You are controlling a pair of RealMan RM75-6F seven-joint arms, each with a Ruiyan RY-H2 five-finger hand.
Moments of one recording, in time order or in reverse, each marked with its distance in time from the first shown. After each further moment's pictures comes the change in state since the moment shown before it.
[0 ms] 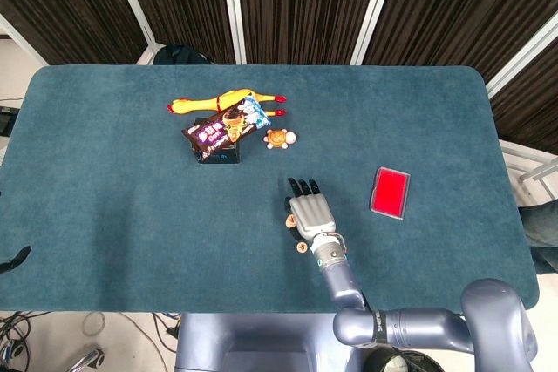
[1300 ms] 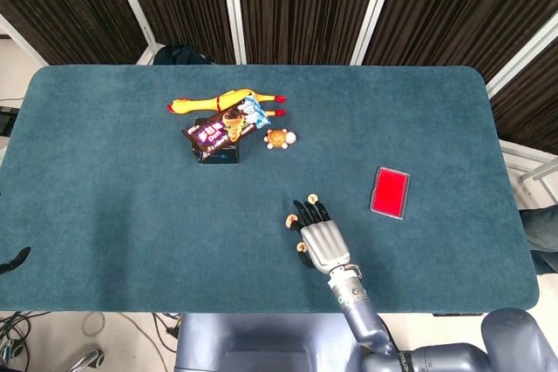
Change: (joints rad) left arm 0.002 0.002 0.001 -0.005 -0.004 -0.002 -0.003; right arm -0.235 -0.005 -0.208 -0.036 -0.422 0.104 0.170
